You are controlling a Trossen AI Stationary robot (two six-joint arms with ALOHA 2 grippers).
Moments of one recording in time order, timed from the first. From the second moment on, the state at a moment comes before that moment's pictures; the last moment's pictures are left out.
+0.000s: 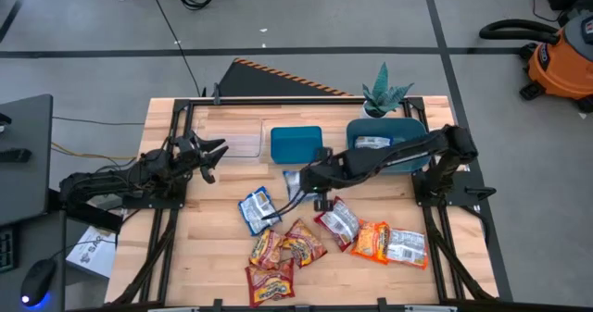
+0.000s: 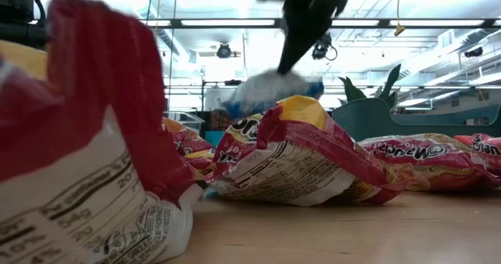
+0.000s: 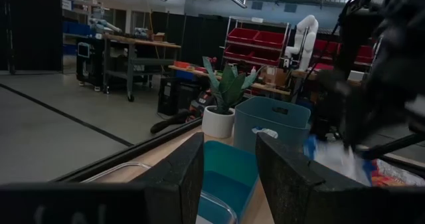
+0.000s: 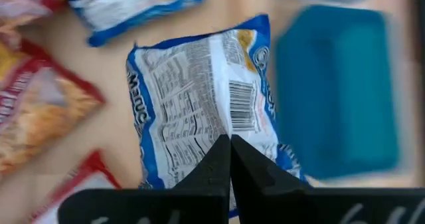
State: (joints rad) left arm 0.14 0.09 0.01 0.21 -0.36 -0.14; right arm 0.17 1.77 1.53 -0.91 0.32 0.09
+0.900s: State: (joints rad) left arm 0.14 0.09 0.01 0.21 -0.36 -0.15; right arm 0.11 1.36 1.17 -1.50 0.77 0.87
